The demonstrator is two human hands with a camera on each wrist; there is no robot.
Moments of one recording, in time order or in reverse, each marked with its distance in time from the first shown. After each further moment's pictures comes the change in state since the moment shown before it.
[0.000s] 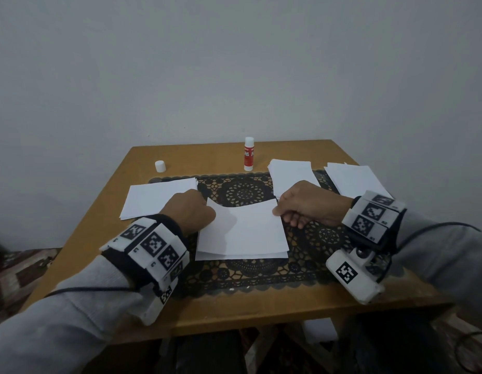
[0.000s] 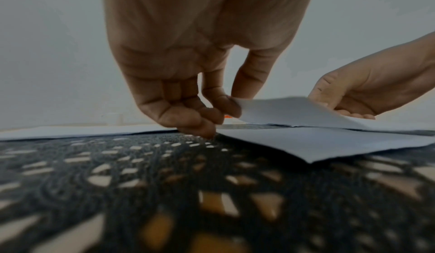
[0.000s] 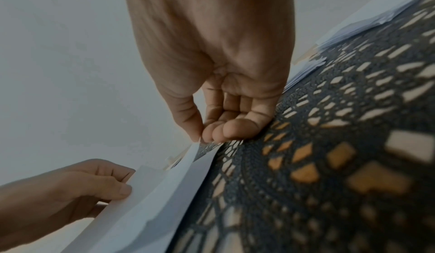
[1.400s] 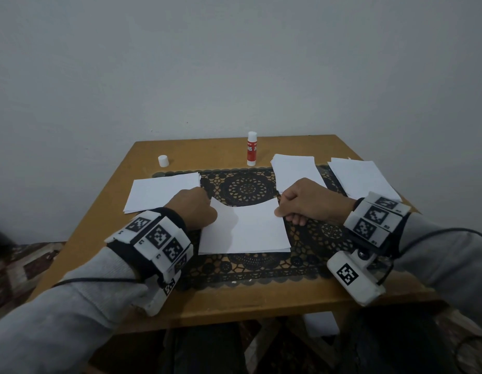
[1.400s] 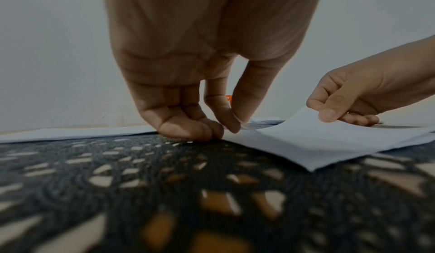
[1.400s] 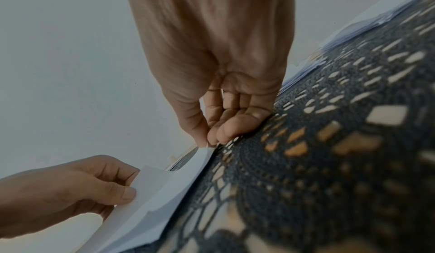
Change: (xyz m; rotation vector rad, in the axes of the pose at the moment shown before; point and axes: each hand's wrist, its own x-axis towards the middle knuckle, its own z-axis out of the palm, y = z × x) left_hand 0.000 -0.001 0.002 0.110 -0.068 0.022; right_hand 0.002 0.010 0.004 -0.155 0.039 -0.130
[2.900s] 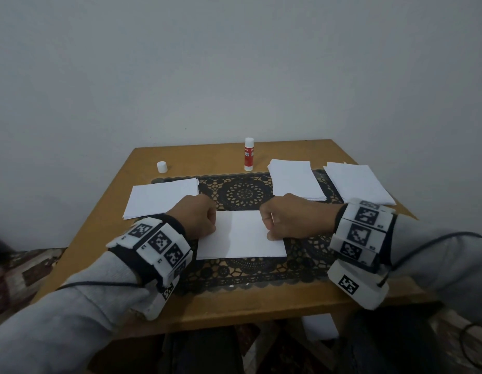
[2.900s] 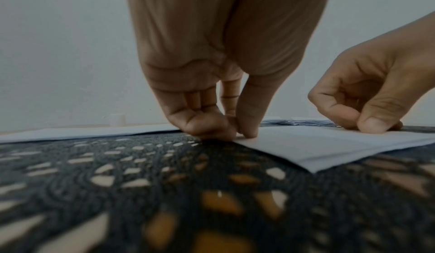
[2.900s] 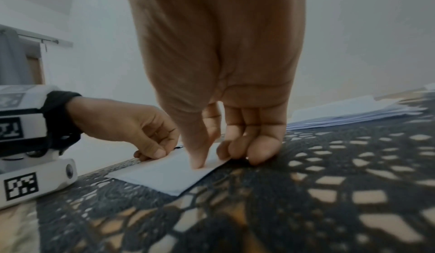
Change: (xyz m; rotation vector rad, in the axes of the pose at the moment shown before) left_hand 0.004 -0.004 0.004 0.065 -0.025 0.179; right_hand -0.012 -0.027 0.014 -0.637 -0.180 -0.226
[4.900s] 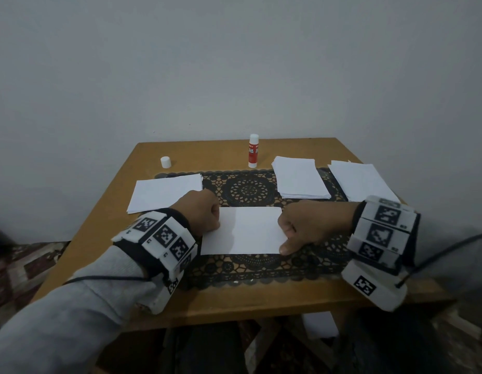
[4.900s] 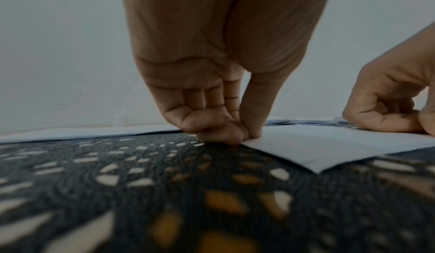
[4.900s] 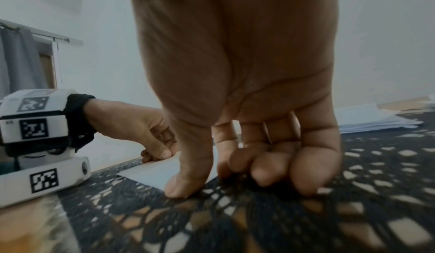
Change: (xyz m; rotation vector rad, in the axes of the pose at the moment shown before) left_hand 0.000 -0.002 -0.002 -0.042 -0.027 0.002; right_hand -0.010 0.007 -0.002 -0.032 -0.258 0.102
